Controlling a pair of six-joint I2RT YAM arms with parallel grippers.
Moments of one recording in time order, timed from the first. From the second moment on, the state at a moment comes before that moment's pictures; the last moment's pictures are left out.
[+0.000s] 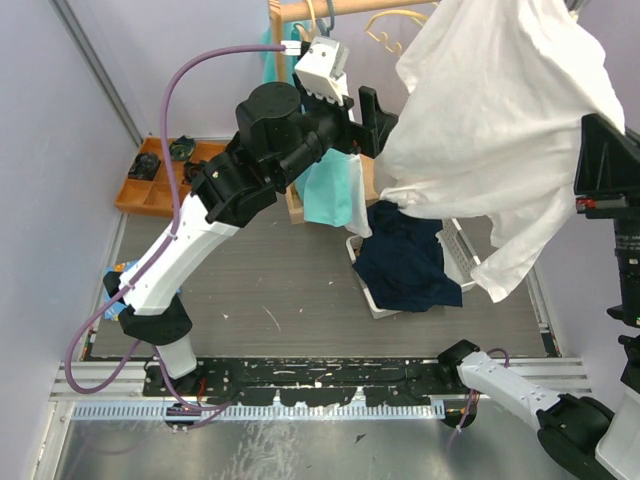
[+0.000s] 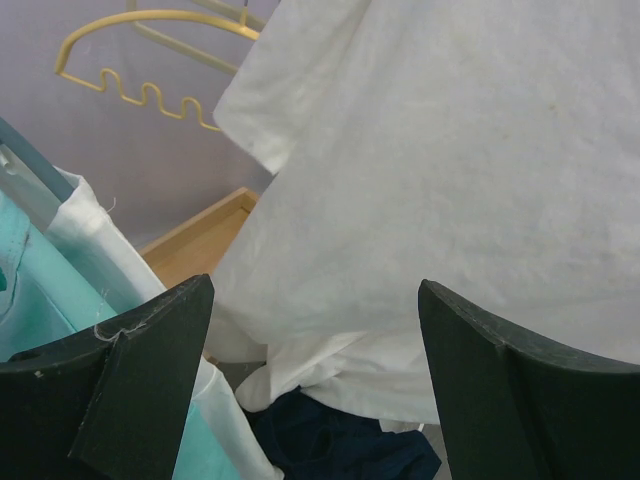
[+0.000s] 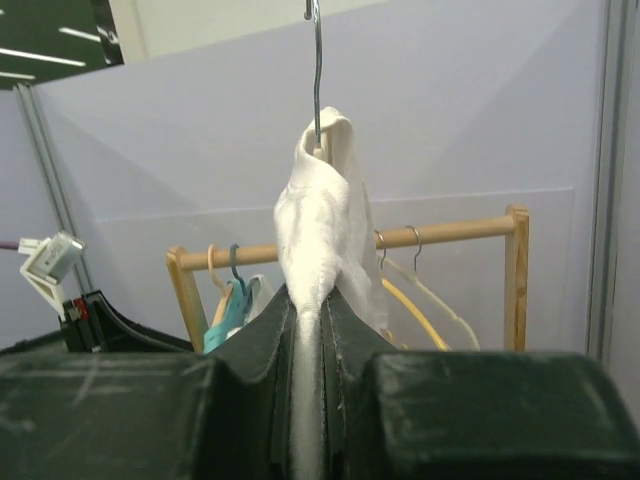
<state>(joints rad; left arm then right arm) -1.01 1.77 2.39 -0.54 -0.28 -0.22 0.51 0.86 1.97 -0.50 0.28 -0.02</state>
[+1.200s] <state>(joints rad) -1.00 1.77 2.39 -0.54 -0.26 -0.23 0.43 0.73 1.78 -0.69 0.07 0.18</state>
